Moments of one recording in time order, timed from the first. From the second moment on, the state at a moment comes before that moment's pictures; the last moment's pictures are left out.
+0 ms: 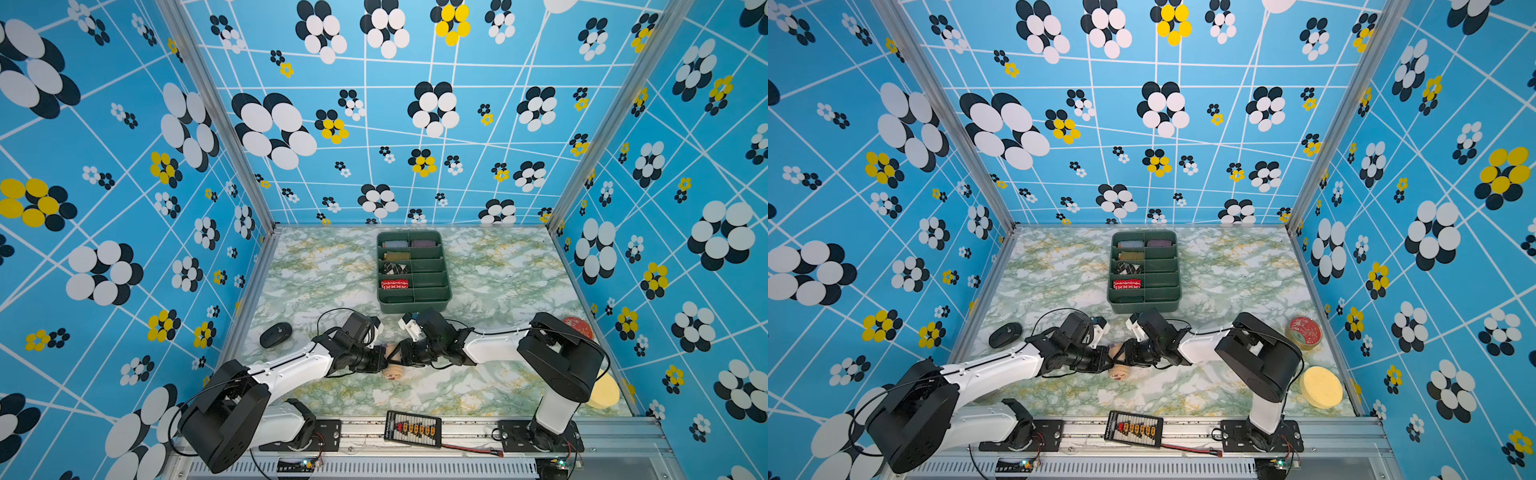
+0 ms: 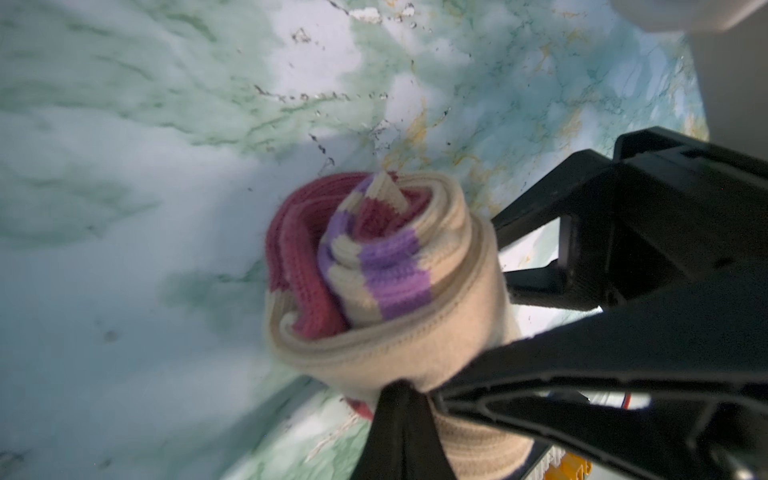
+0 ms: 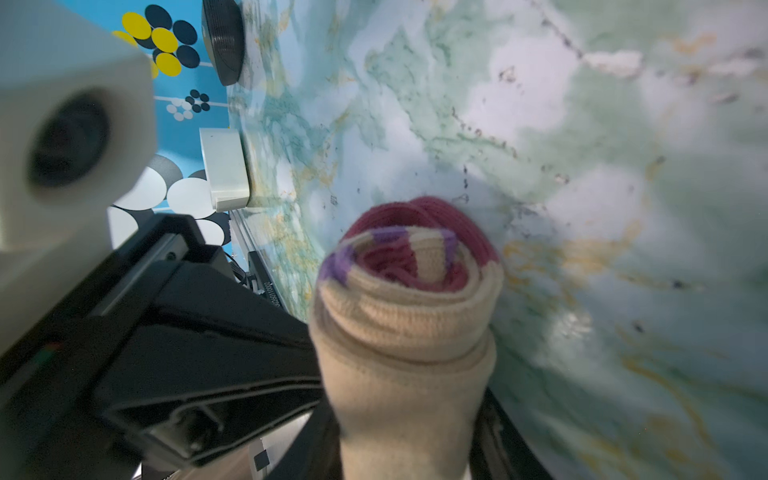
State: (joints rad) left arm -0.63 1.28 0.48 -0.26 0.43 -0.56; right arm 0.91 1.79 0.77 0.21 -0.51 0.86
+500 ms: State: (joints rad) left arm -0.63 1.29 0.47 -0.24 0.43 -0.56; right arm 0.92 1.80 0.84 0.08 -0.49 0.82
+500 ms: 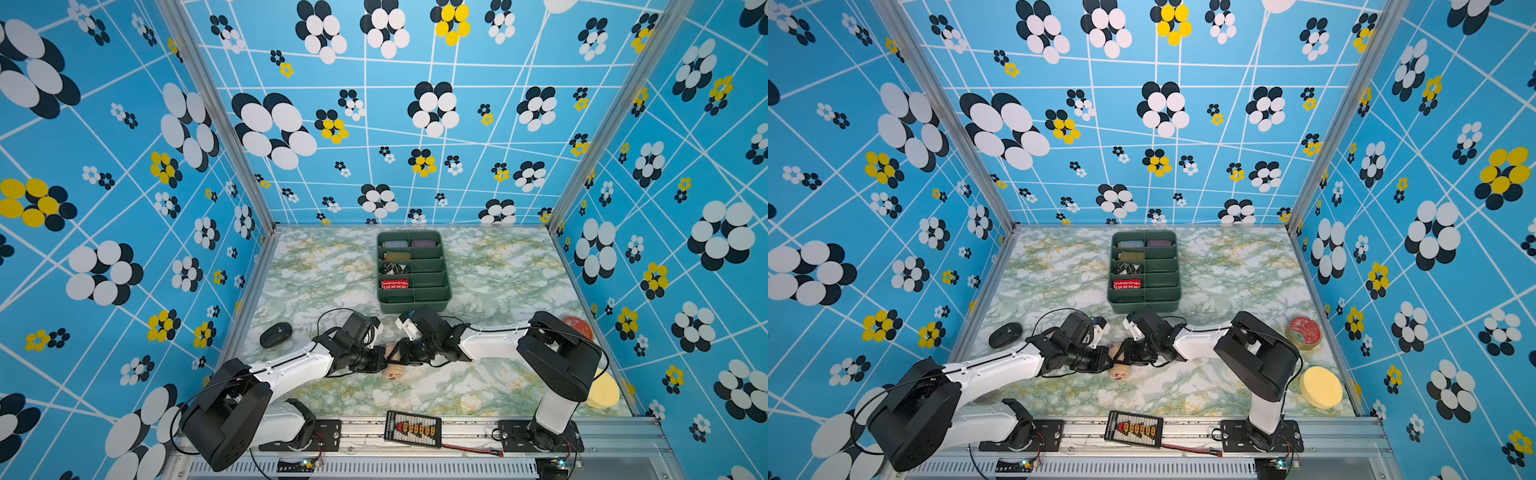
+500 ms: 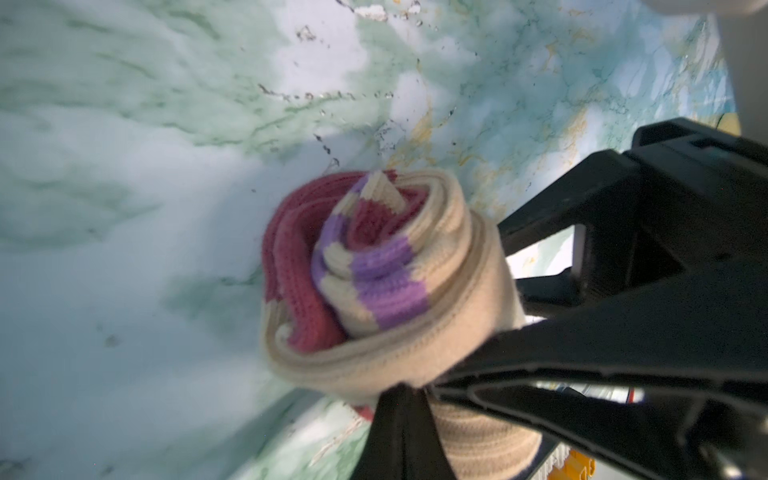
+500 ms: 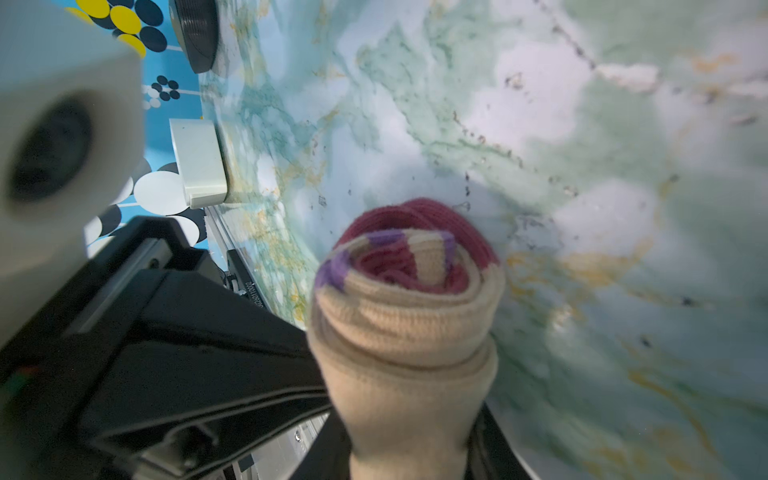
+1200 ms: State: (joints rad) left arm -0.62 1.29 0.47 -0.24 0.44 -0.57; right arm 0.97 1.80 0.94 -0.09 -0.39 0.75
